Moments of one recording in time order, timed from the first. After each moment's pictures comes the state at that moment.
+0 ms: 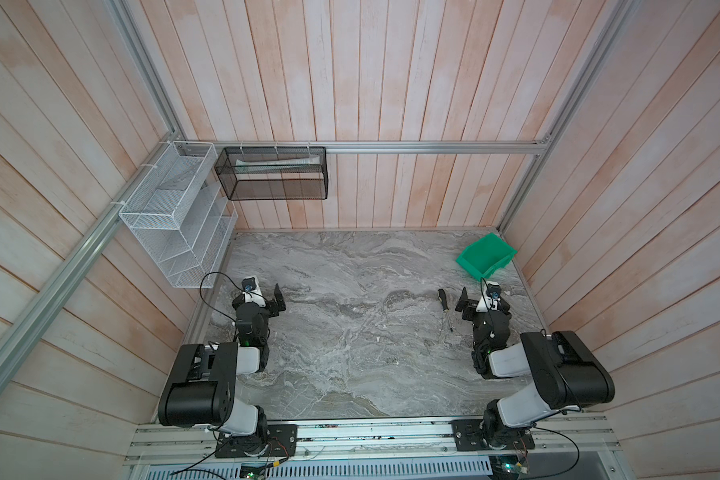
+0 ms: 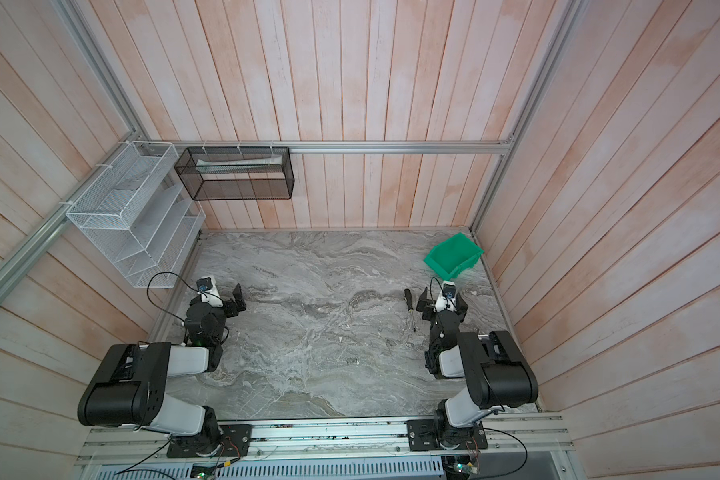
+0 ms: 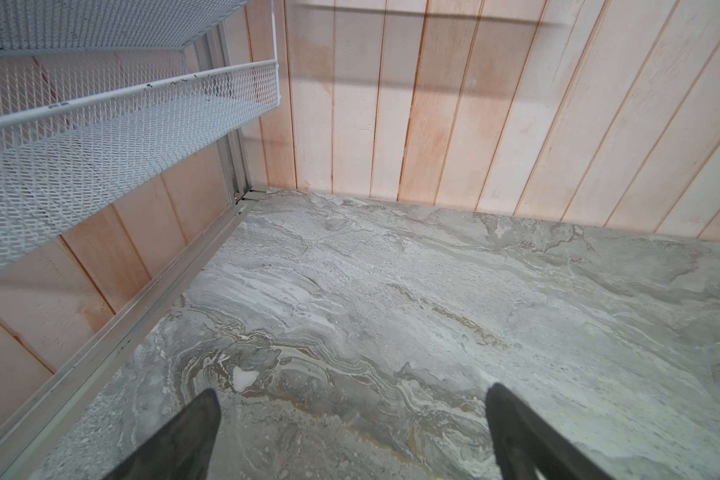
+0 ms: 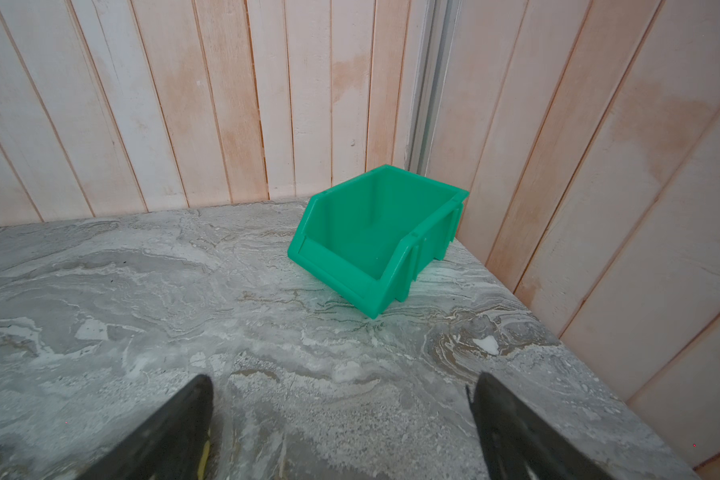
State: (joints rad) left arm 0.04 1.50 0.31 1.01 -0.10 -0.06; right arm 0.08 1.55 0.20 1.25 0.28 0.03
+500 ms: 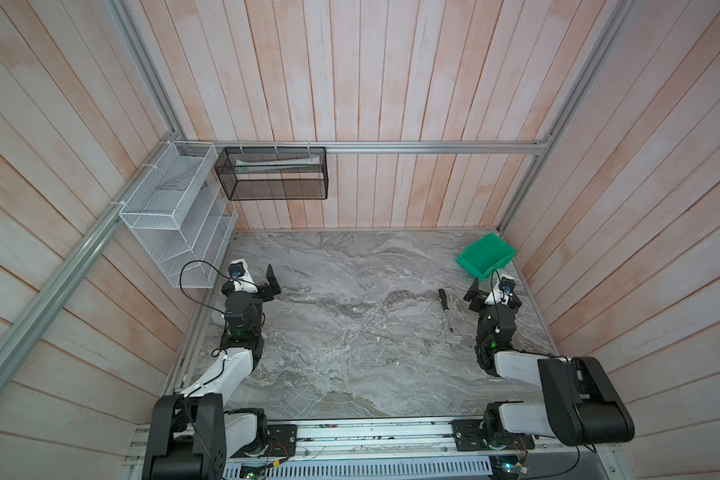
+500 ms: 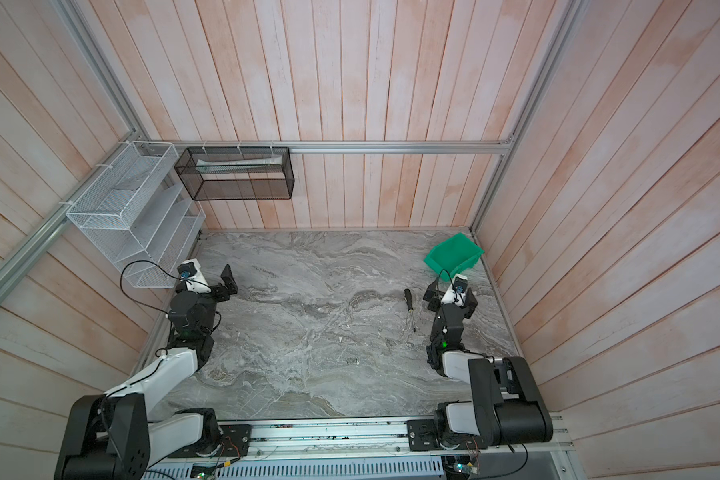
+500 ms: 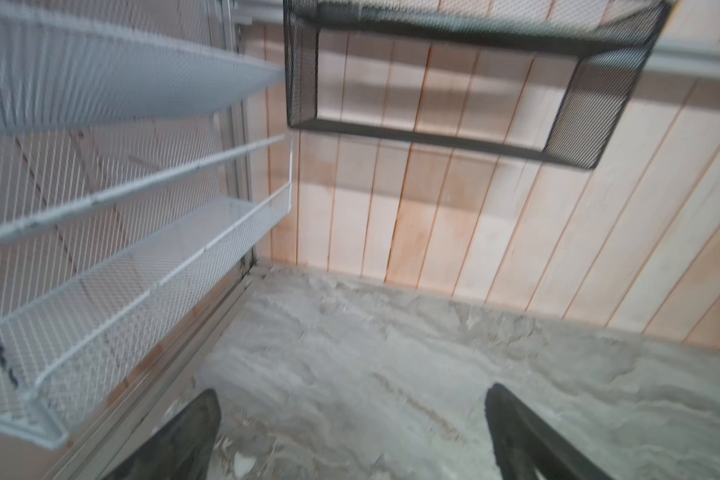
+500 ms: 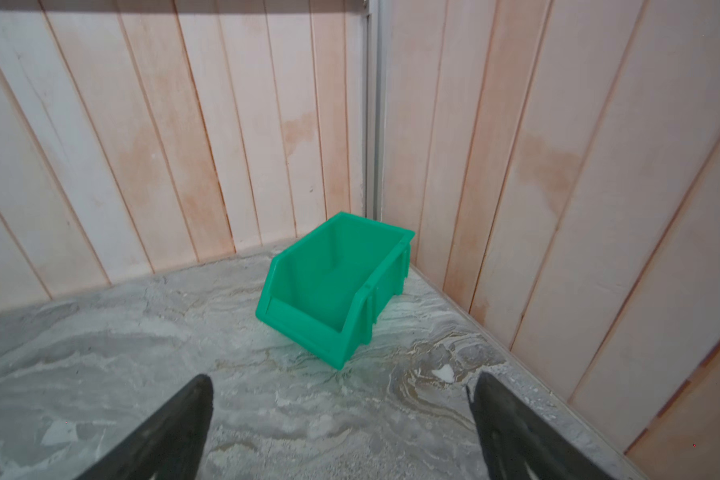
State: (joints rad) left arm -0.01 1.14 0.46 0.68 -0.14 -0.11; right arm 0.09 1.30 0.27 1.02 0.46 0.10
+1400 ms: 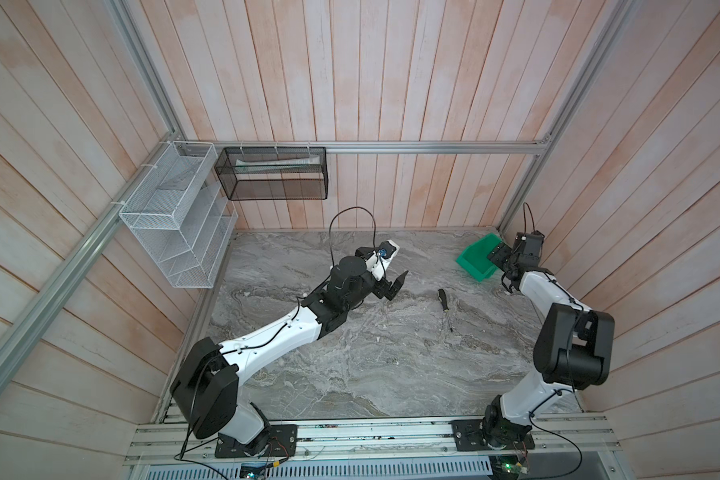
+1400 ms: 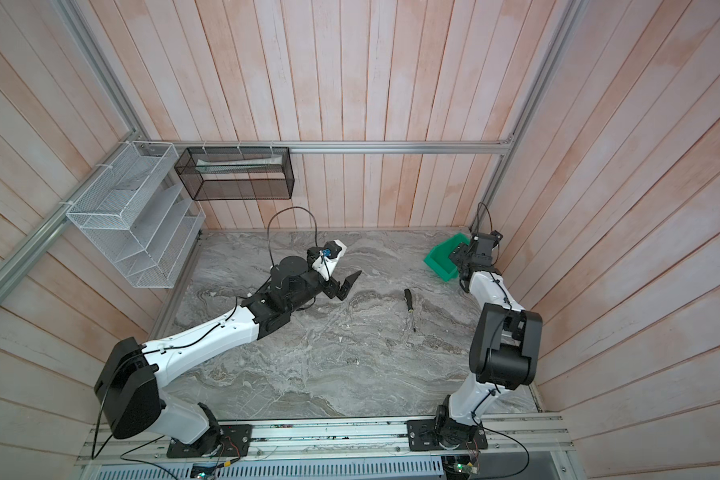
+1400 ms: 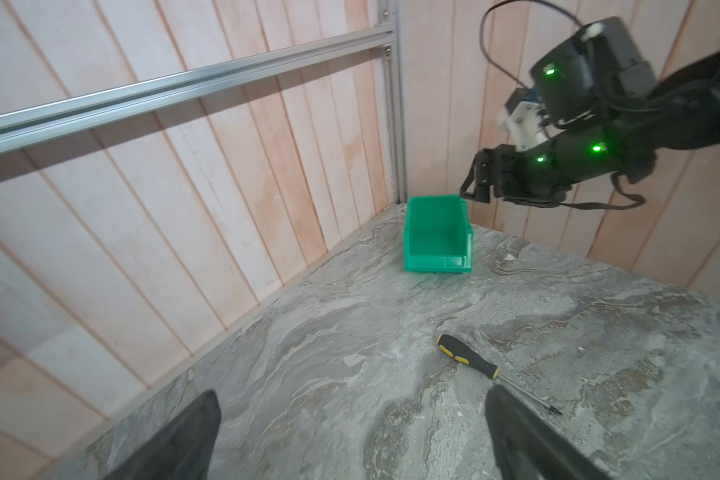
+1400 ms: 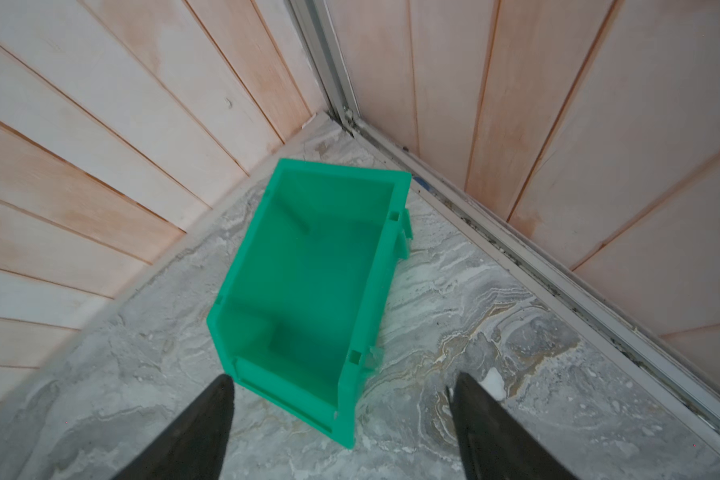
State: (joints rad) left arm -0.80 1.55 1.18 0.17 0.00 0.21; right arm -0.21 1.75 1.23 -0.14 0.08 0.50
